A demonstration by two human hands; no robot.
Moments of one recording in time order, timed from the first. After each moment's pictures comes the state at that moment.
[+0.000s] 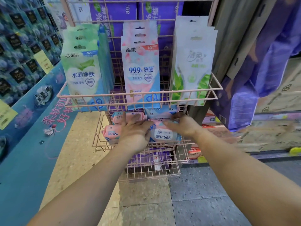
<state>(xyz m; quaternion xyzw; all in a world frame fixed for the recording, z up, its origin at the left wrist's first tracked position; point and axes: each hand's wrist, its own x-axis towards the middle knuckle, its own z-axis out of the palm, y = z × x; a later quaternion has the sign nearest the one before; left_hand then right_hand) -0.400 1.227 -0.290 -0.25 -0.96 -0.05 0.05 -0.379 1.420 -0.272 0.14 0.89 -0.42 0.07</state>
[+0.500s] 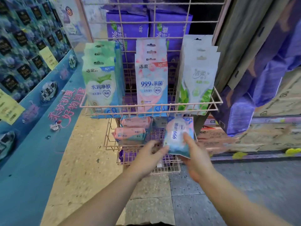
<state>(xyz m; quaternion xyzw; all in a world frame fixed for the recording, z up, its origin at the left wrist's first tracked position) -0.322 1.220 -0.264 -0.06 -0.79 -0.57 -0.24 -0.290 1.376 -0.263 0.33 0.51 -0.79 -0.05</state>
